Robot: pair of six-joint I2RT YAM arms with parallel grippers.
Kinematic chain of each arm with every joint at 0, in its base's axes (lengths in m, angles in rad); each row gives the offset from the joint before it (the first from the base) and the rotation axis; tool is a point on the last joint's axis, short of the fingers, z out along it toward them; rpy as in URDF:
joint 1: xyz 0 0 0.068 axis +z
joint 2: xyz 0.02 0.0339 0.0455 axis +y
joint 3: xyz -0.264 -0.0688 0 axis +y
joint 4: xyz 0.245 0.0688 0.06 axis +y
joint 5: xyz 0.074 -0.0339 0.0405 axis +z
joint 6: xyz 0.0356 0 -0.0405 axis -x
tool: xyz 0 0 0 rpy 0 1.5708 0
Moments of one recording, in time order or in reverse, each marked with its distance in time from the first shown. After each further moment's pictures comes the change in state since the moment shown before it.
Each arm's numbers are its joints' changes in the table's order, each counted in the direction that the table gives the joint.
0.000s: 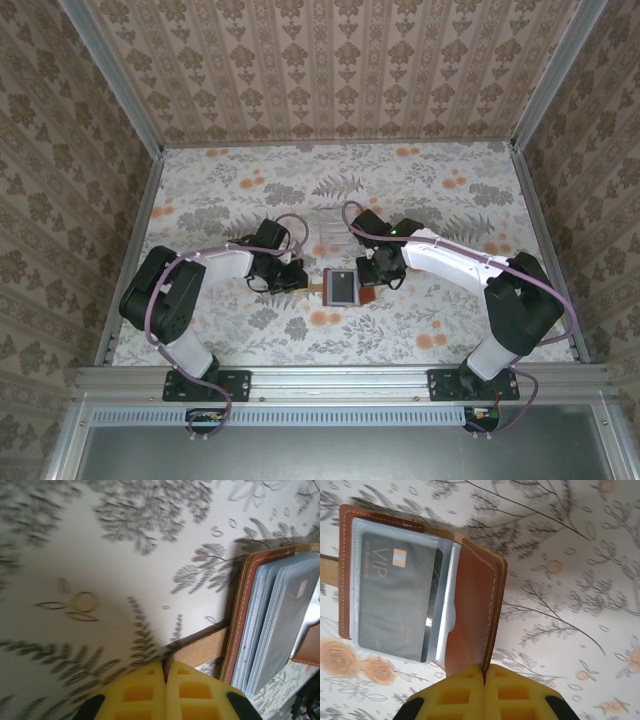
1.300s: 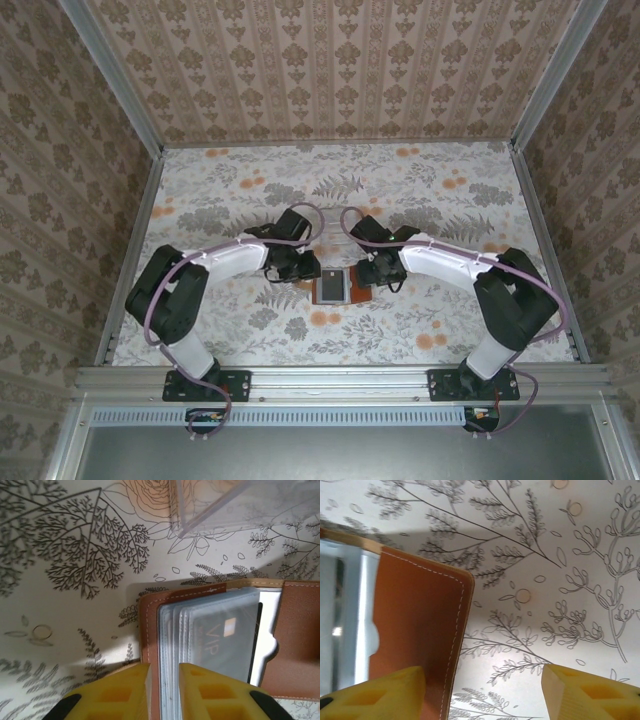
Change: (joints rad) left arm -0.138 0.031 -0.168 0.094 0.209 0.114; right arm -0.012 0.042 0.073 -0.101 -0.123 0.034
